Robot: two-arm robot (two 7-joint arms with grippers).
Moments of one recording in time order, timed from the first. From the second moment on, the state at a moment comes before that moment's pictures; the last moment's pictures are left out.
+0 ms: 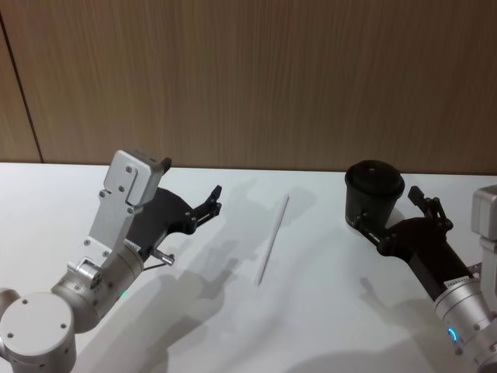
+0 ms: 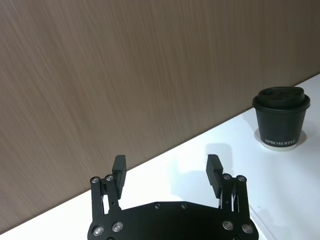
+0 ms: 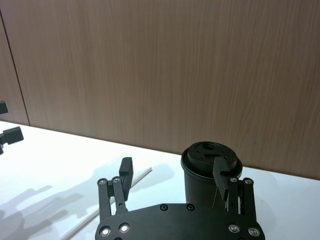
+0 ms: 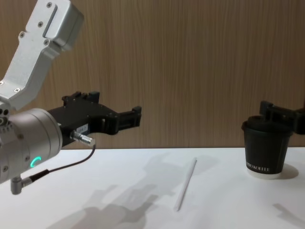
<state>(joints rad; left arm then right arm) -0.23 0.38 0.45 -1.64 -0.21 0.03 -0.02 -0.01 0.34 -0.23 -1.77 0.29 0.03 0.07</state>
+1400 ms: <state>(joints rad) -0.17 0.34 0.40 -1.67 -0.39 0.29 -0.12 -0.01 0.34 -0.23 -1.77 0.29 0.03 0.07</state>
